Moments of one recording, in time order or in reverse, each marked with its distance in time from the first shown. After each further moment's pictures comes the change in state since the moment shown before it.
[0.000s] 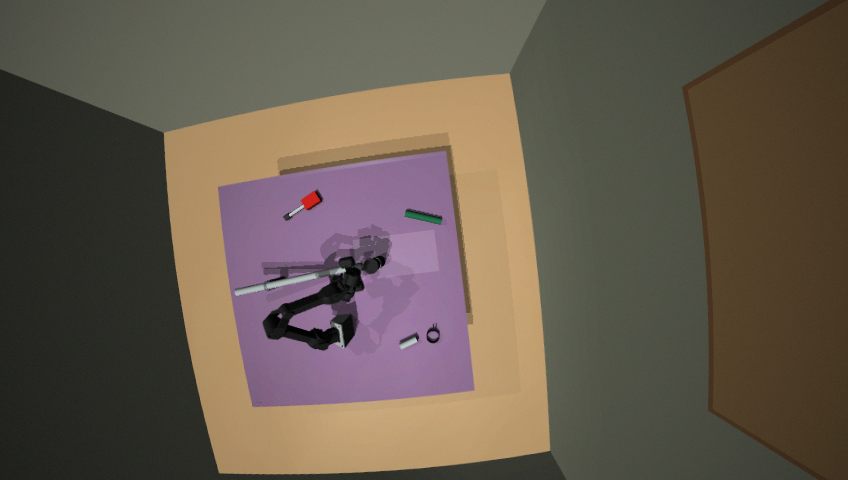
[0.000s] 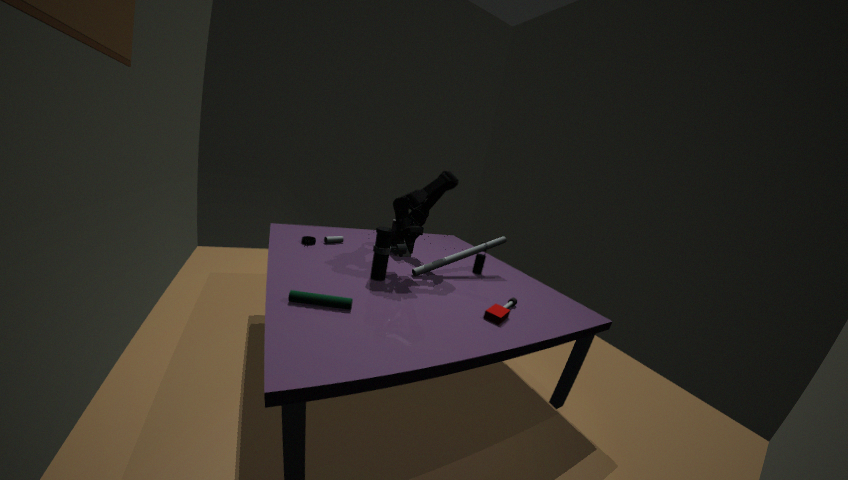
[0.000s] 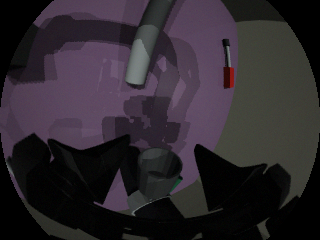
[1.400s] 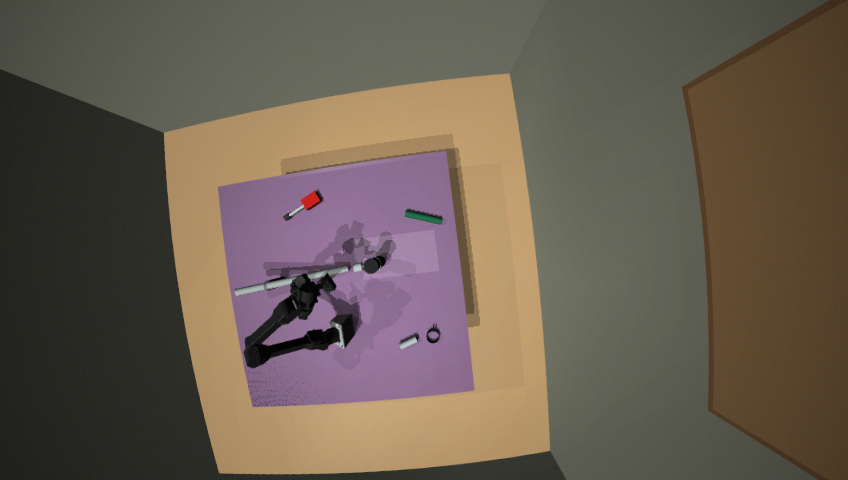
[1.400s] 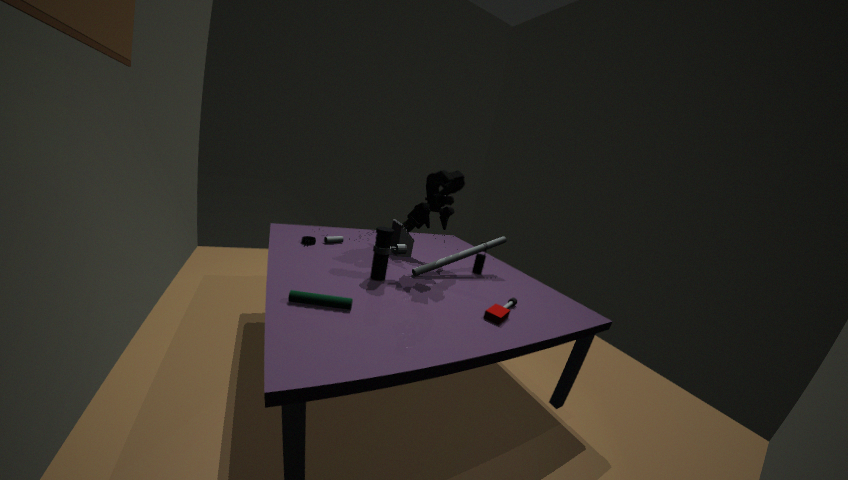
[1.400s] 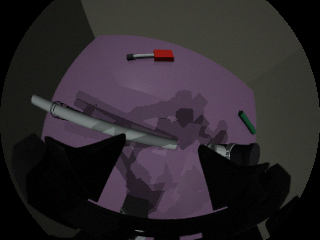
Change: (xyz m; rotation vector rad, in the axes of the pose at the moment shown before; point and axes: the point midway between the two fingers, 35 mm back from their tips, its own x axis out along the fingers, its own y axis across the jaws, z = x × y) arm -0.104 -0.044 0.138 1.476 0.013 -0.003
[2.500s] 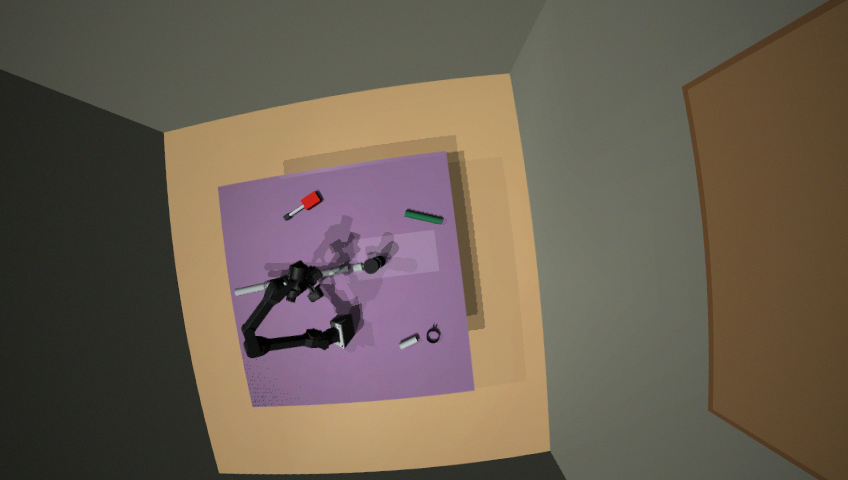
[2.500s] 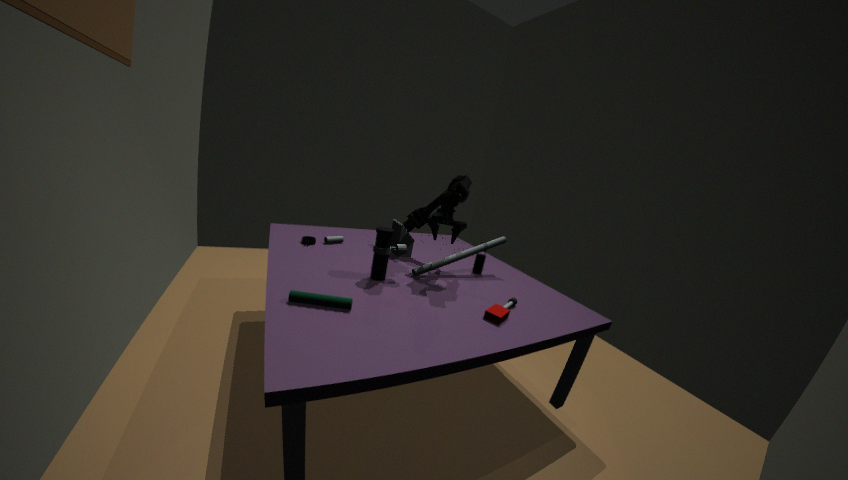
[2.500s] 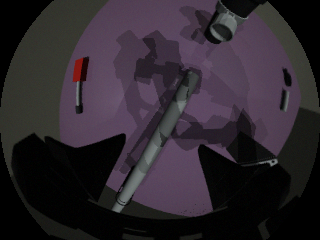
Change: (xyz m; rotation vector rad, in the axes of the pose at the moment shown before) arm 0.052 0.052 -0.010 1.322 0.365 -0.213
